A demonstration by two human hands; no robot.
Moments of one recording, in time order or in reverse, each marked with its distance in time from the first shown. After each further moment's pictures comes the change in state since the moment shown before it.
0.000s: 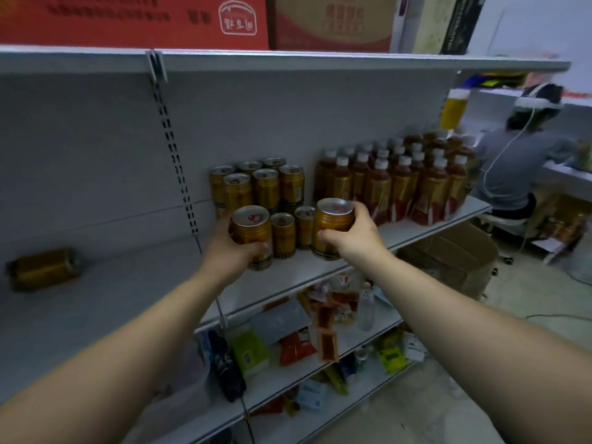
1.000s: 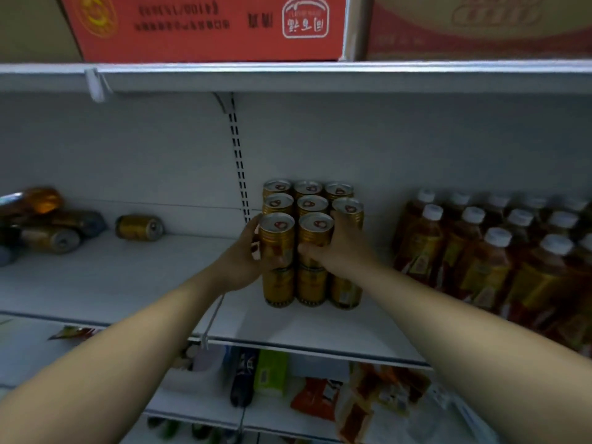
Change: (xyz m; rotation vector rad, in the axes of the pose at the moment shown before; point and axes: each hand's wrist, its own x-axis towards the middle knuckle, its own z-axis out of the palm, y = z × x) left_hand 0.063 0.003 0.041 0.251 0.158 -0.251; right_hand 0.165 0.001 0.053 -0.284 -0.580 -0.461
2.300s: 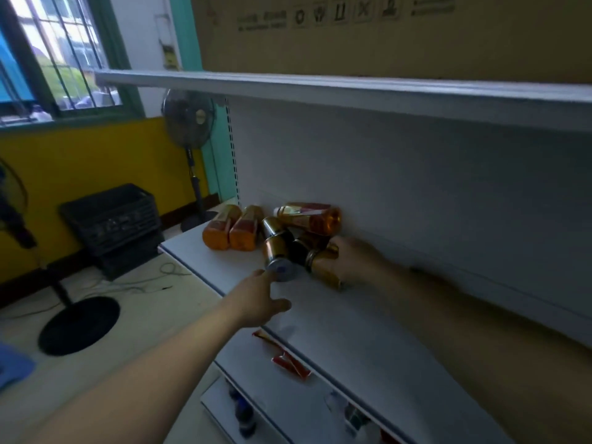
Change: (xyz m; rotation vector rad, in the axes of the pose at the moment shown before) left_hand -0.091 -0.299 -0.446 0.538 0.283 -0.556; right_hand 0.179 -0.394 0.434 -0.407 -0.507 -0.397
